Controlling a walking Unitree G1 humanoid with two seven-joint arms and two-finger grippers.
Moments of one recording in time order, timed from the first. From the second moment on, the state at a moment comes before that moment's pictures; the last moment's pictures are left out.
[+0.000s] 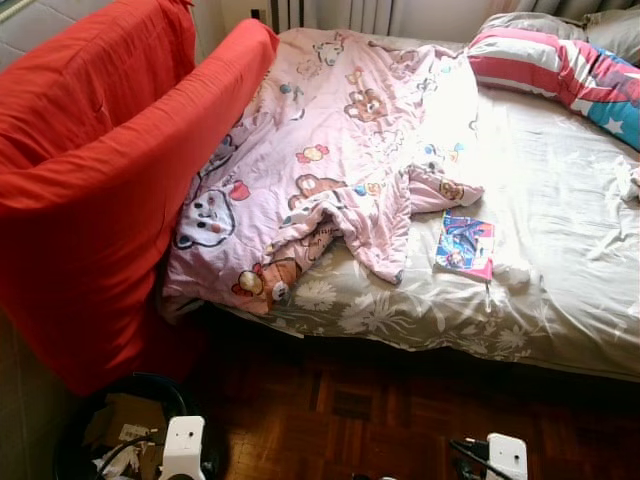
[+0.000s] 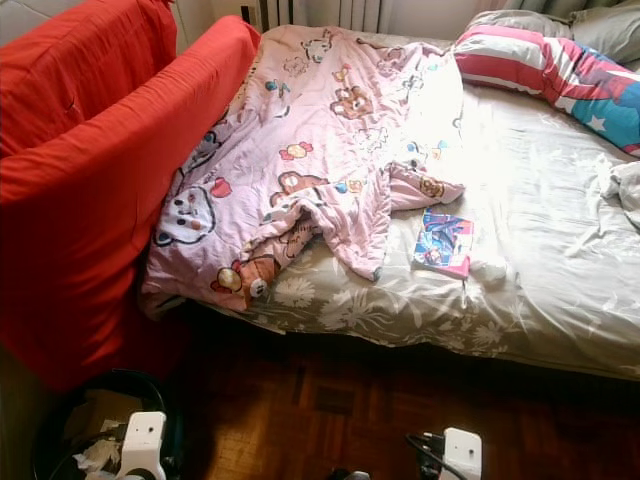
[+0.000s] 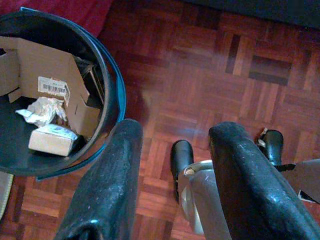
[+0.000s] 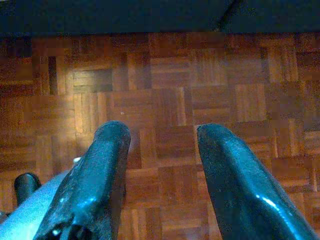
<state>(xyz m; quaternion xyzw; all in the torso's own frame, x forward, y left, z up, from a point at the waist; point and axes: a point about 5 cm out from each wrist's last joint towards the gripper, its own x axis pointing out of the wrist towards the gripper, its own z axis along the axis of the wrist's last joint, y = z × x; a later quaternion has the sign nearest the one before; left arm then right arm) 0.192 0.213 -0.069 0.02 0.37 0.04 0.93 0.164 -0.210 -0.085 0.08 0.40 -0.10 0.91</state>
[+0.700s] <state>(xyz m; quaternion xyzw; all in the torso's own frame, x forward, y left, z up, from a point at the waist) 0.187 0.212 -0.072 0.02 0.37 0.03 0.93 0.154 -0.210 -0.089 0.08 0.42 -0.11 0.90</state>
